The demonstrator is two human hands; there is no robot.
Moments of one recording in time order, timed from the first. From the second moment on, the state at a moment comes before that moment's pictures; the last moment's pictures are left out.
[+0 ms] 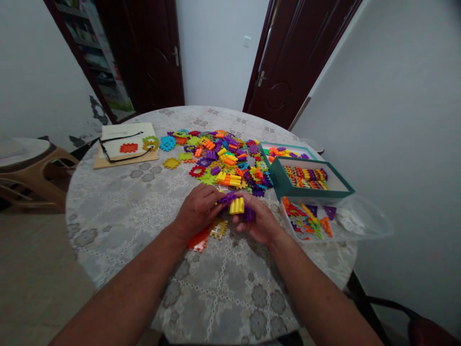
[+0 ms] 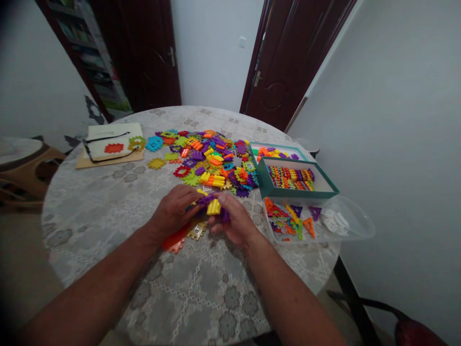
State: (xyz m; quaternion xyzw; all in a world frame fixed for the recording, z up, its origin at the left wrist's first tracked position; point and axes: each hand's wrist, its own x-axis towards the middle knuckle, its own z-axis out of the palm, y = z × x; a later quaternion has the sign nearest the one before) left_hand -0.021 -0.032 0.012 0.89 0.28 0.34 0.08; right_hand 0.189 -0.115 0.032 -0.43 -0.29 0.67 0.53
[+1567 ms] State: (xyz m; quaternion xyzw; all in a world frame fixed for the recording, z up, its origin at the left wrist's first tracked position) left_hand -0.032 0.001 -0.007 0.78 0.50 0.36 0.14; right_hand 0.446 0.113 0.112 -0.79 -0.20 0.28 0.51
